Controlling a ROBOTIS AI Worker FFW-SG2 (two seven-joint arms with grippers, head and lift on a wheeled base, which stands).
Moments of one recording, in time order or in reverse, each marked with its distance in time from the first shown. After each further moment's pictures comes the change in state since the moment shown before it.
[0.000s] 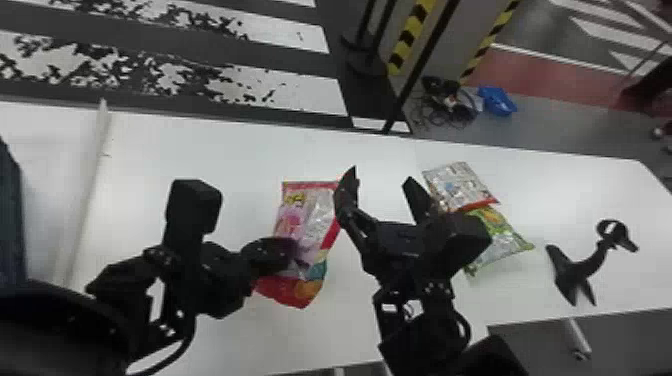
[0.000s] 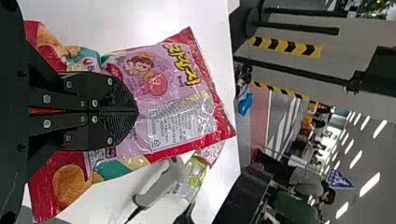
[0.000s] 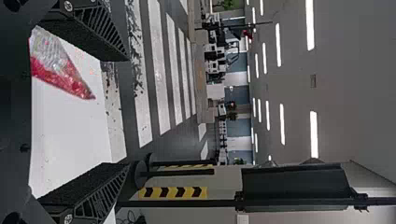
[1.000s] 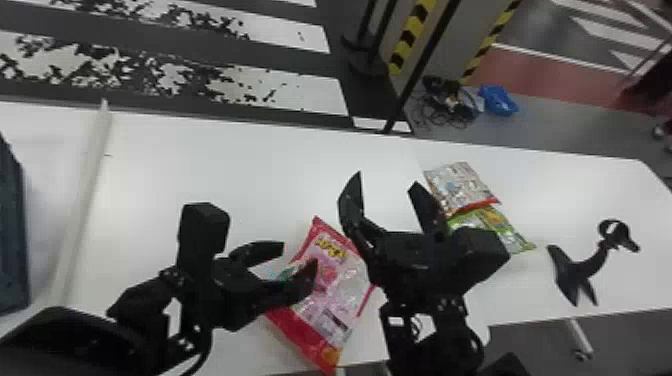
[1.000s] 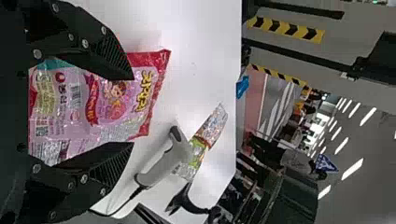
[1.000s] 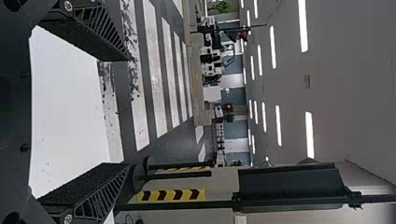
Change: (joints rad) left arm 0.040 -0.033 -0.001 0.112 0.025 -0.162 0.004; right arm 0.070 -0.013 -0.001 -0.052 0.004 -0.037 0.002
